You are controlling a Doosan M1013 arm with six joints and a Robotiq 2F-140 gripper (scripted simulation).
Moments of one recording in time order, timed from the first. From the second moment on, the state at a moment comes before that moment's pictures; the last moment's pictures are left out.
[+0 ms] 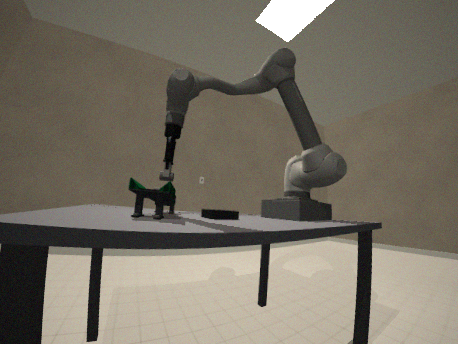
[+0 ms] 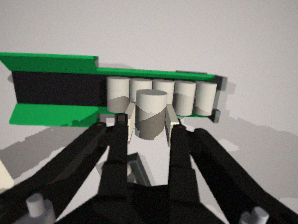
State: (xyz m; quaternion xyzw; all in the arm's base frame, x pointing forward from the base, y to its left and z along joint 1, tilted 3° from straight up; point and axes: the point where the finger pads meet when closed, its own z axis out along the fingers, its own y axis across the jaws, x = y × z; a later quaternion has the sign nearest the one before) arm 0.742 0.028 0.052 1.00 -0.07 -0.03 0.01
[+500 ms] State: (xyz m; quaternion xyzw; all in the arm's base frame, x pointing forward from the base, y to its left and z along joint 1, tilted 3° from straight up) arm 0.754 0.092 0.057 1.00 -0.07 -0.03 0.01
